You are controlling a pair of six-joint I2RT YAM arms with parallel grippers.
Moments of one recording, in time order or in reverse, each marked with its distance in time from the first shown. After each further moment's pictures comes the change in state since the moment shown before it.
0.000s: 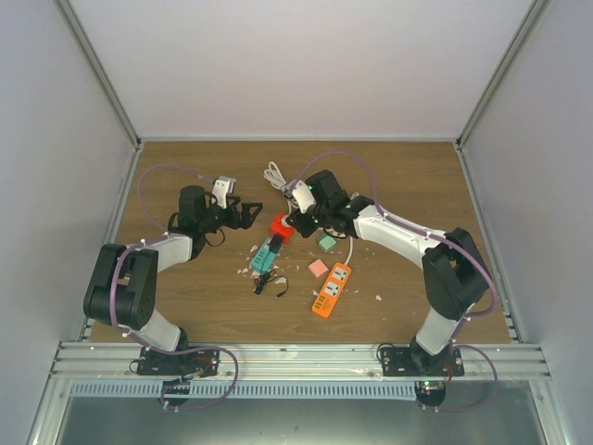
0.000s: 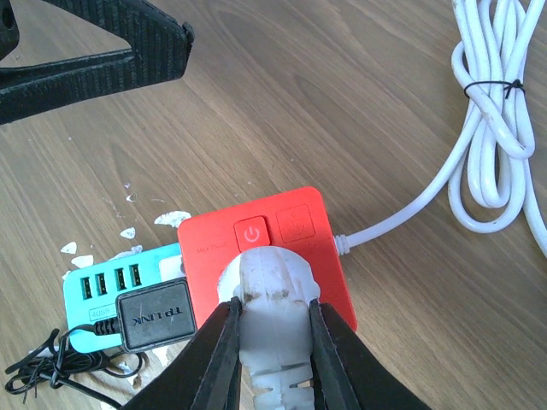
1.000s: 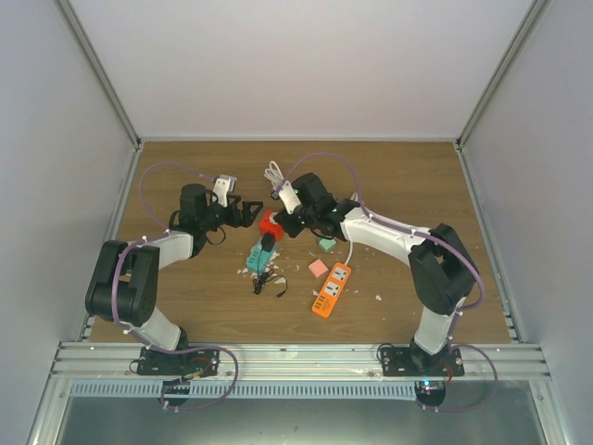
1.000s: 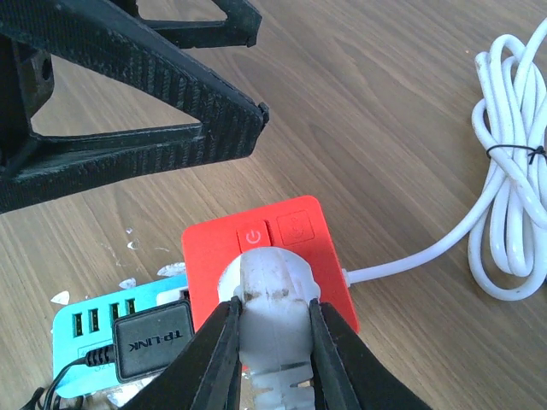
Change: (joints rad) left arm 0.000 0.027 0.028 -0.013 0.000 0.001; right arm 0.063 0.079 0.037 0.093 0.068 0.000
